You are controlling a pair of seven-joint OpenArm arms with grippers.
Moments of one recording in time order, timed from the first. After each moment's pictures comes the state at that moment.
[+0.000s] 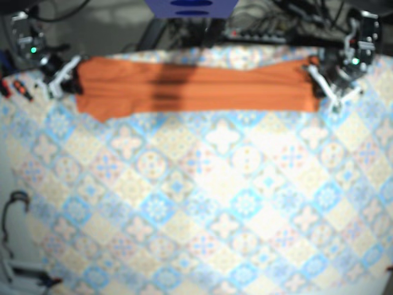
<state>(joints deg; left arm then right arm) 26.3 -32.2 -7.1 85.9 -22.7 -22.0 28.9 -23.3 34.8 -1.2 62.2 18.7 31.5 9.4</state>
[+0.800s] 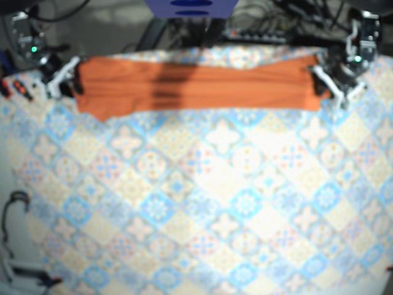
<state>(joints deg) 26.0 -32.2 -7.3 78.7 -23.4 -21.6 21.5 -23.2 34.8 -1.4 61.5 18.9 29.0 10.1</state>
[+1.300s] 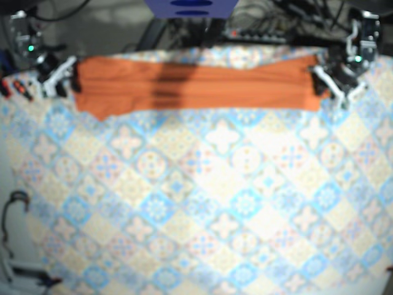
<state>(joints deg) 26.1 -32.3 -7.4 78.7 -23.2 -21.4 21.3 -24.6 34.3 3.0 61.5 18.6 29.4 8.9</state>
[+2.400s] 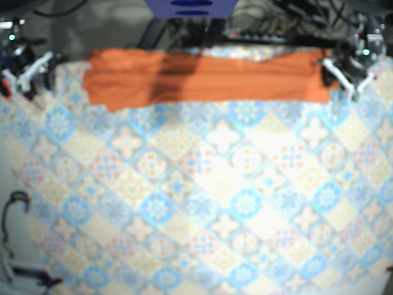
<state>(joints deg) 29.4 -32.3 -13.1 78.5 -23.6 -21.9 23.1 -35.6 34.5 18.4 73.5 17.1 28.0 6.0</state>
